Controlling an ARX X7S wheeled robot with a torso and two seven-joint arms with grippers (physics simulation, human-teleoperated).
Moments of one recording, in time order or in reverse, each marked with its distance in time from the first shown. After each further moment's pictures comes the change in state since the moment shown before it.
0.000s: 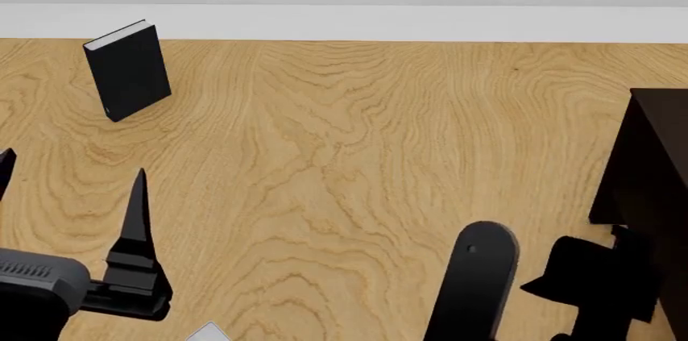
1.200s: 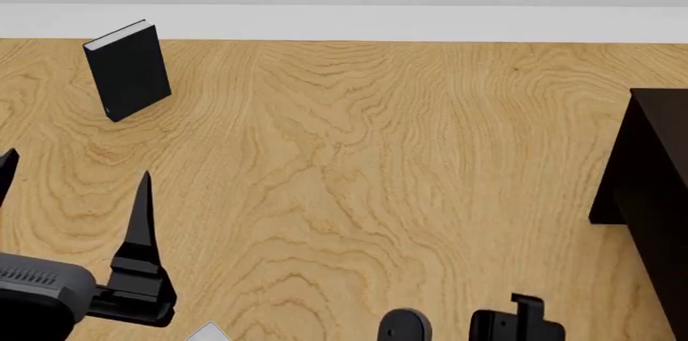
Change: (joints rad) left arm -0.009 -0.021 0.032 0.037 -0.015 -0.036 -0.036; right arm -0.155 -0.107 -0.372 0.003 -0.512 -0.145 -0.242
